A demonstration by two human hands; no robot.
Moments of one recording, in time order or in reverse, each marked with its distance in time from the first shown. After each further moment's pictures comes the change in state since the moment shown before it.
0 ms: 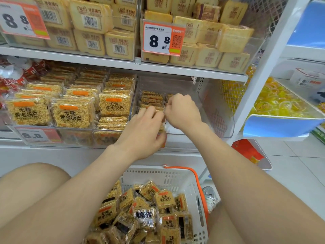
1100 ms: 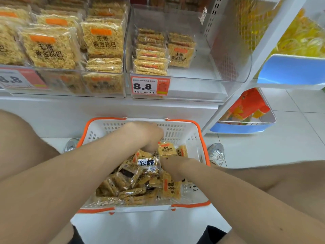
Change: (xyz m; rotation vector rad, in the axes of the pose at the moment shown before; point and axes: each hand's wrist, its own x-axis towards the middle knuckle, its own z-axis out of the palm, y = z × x) left_hand -0.061 0.027 0.096 0.143 -1.086 0.066; right_hand -0.214 0.077 0.172 -0.392 -1.278 -0.318
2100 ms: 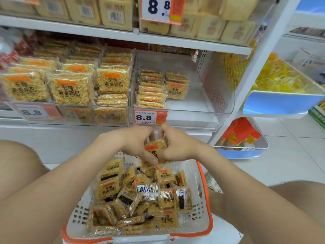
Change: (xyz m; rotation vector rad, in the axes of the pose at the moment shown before) left_hand -0.065 -0.044 -0.047 -0.479 0.225 -0.003; right_hand -0.117 0.000 -0.136 0.621 0.639 -0.090
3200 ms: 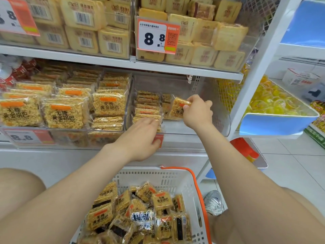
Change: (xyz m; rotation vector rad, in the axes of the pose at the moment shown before) left_hand 0.029 0.018 -0.033 0.173 0.569 0.128; right_hand 0.067 0.016 -0.111 0.065 0.786 0.407
